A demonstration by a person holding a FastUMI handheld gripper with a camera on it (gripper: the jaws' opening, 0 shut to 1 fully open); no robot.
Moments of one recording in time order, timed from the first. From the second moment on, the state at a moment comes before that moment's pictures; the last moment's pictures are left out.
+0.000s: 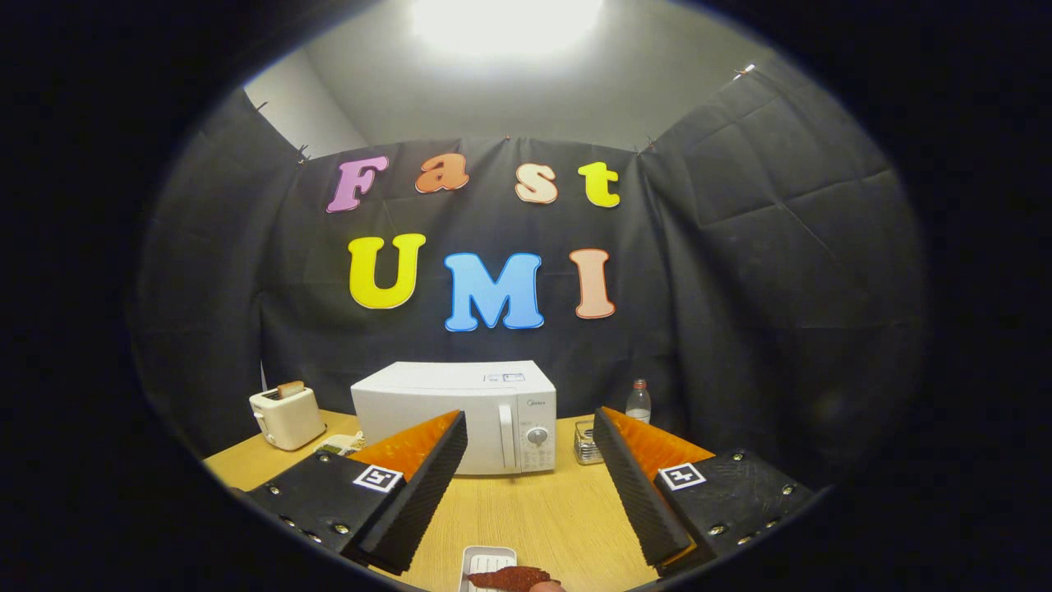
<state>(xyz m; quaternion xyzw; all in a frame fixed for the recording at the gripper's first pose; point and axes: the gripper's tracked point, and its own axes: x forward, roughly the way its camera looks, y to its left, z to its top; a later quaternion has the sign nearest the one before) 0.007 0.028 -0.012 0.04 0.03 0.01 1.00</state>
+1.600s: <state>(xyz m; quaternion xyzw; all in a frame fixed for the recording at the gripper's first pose) 0.287 0.084 -0.207 0.04 0.20 0.10 0.97</state>
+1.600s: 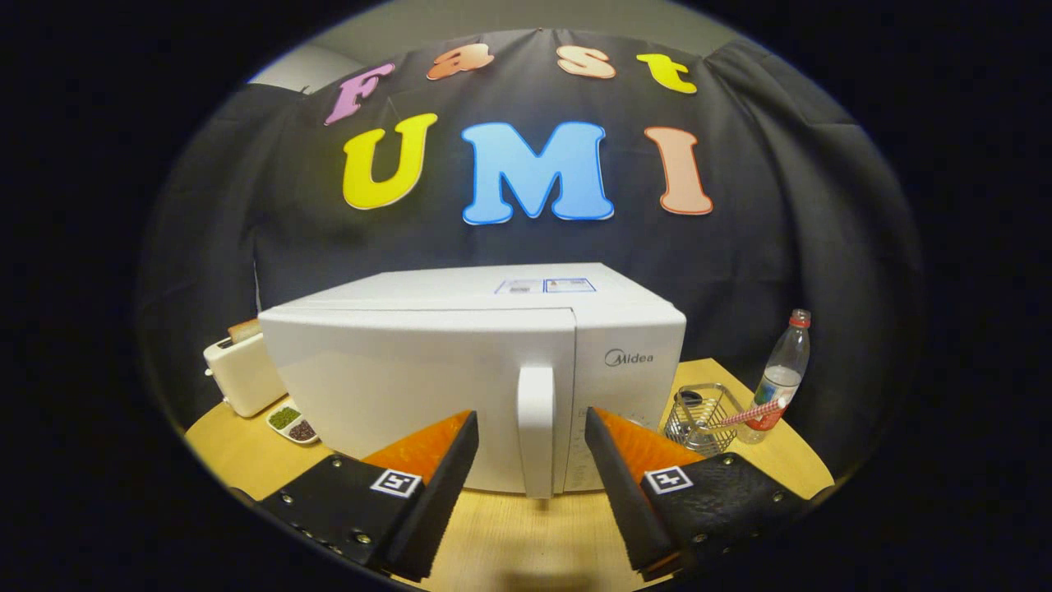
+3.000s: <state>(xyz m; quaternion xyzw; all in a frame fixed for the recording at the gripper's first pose) 0.094 0.157 -0.206 -0.01 0.27 0.13 0.95</state>
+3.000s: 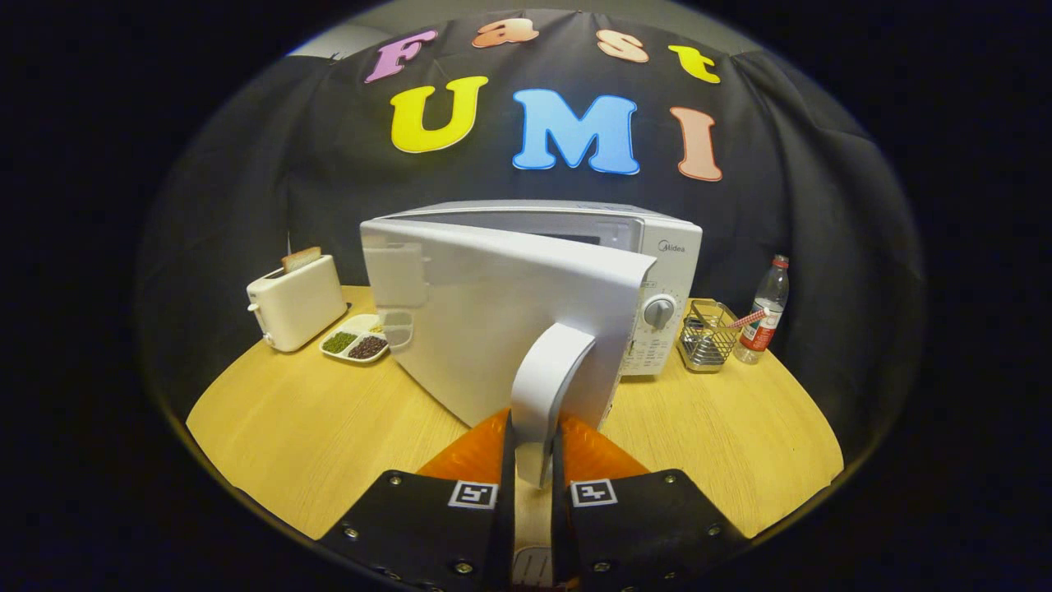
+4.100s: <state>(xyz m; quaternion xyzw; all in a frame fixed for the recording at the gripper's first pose) -0.040 0.165 -0.098 0.05 0.18 0.26 0.95</state>
